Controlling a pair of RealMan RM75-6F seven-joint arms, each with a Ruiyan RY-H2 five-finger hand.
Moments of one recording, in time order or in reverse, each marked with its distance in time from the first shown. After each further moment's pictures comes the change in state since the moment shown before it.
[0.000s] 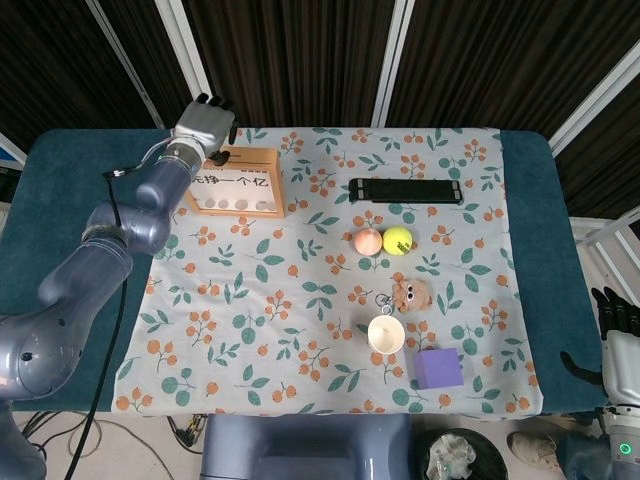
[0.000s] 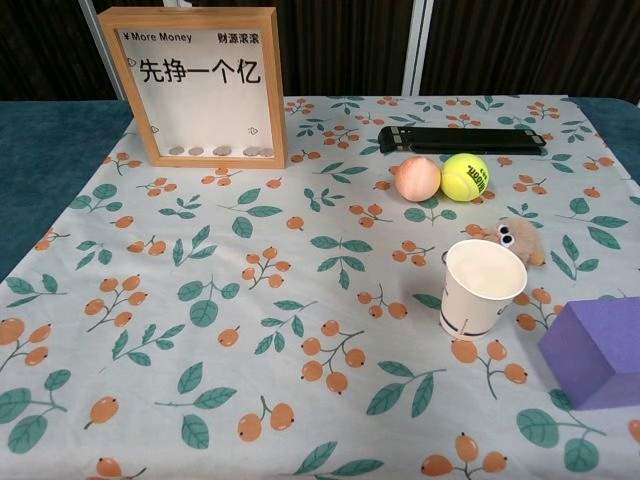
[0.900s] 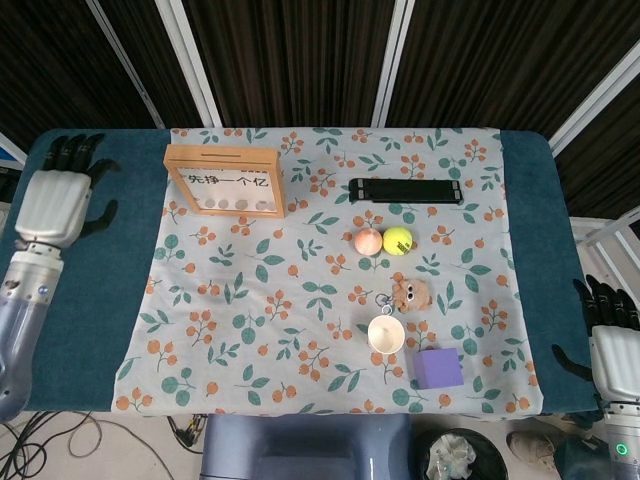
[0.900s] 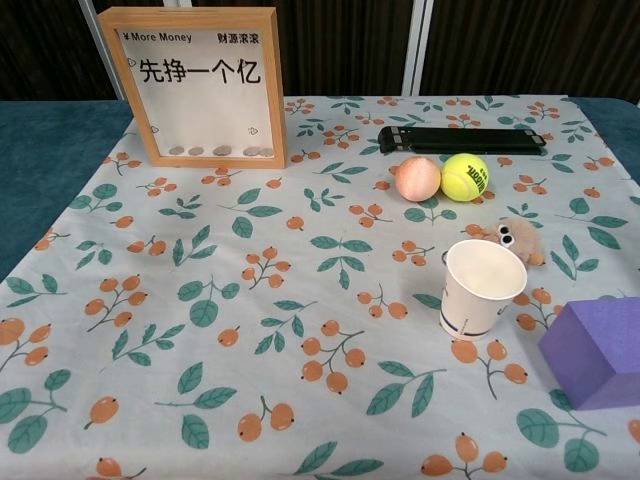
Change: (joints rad) left arm 0.636 0.425 -0.057 -0.961 0.502 1.229 -0.046; right arm 0.016 -0.023 -0.031 0.121 -0.218 0.059 0.021
